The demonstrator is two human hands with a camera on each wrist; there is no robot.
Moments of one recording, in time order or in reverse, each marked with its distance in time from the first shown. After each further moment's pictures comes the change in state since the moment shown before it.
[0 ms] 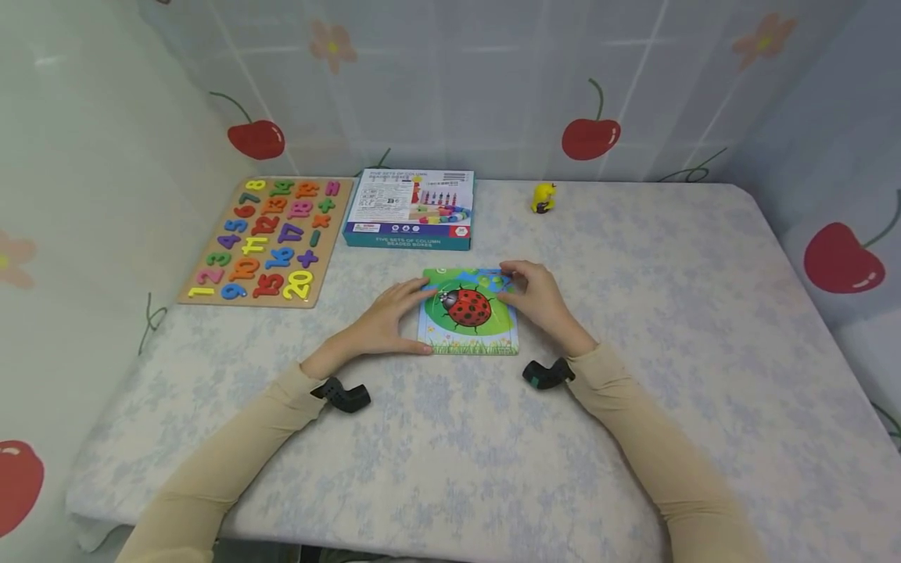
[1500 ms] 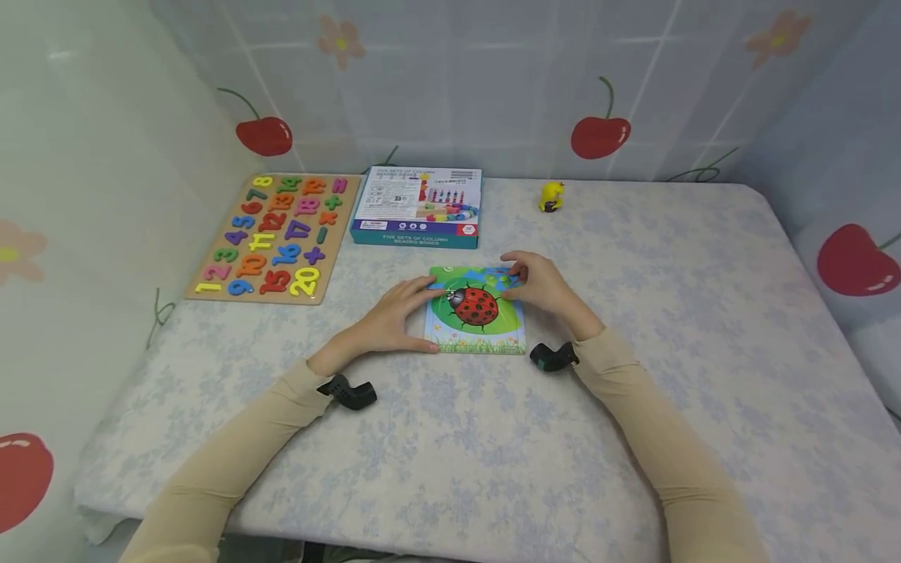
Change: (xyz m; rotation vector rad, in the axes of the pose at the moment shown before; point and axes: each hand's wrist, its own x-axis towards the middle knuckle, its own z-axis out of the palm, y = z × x) left_hand -0.002 0.001 -0.002 0.003 0.005 0.013; right_hand 0.022 -0.007 -0.012 -0.096 -0.190 0.001
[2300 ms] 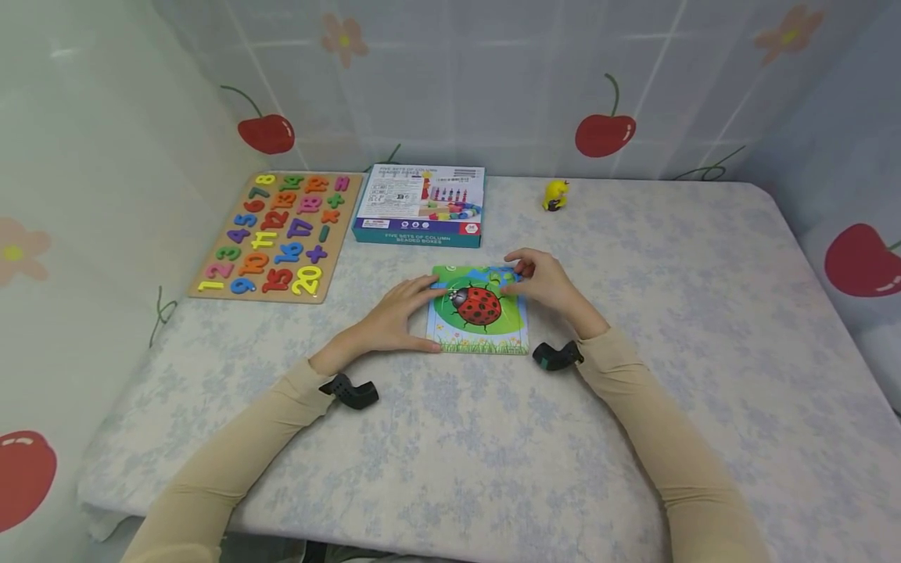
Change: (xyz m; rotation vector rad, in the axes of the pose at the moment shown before) left_hand 0.001 0.000 0.000 0.012 -0.005 -0.016; right_hand 0.002 0.002 0.001 0.150 0.037 0.061
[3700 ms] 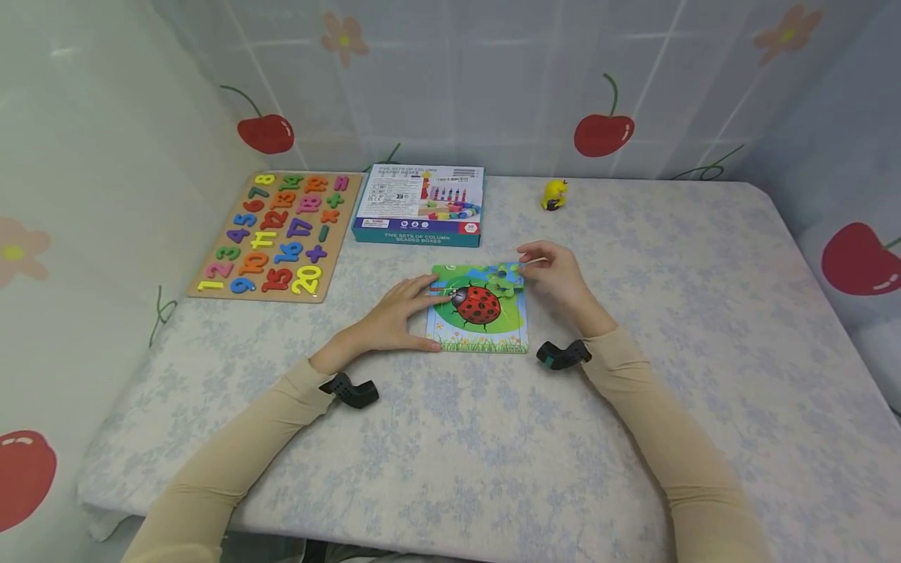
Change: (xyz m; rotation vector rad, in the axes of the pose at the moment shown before) left_hand -0.002 0.001 -0.002 0.004 -0.009 0.026; right_hand -0.010 0.003 -0.009 0.260 0.143 0.110
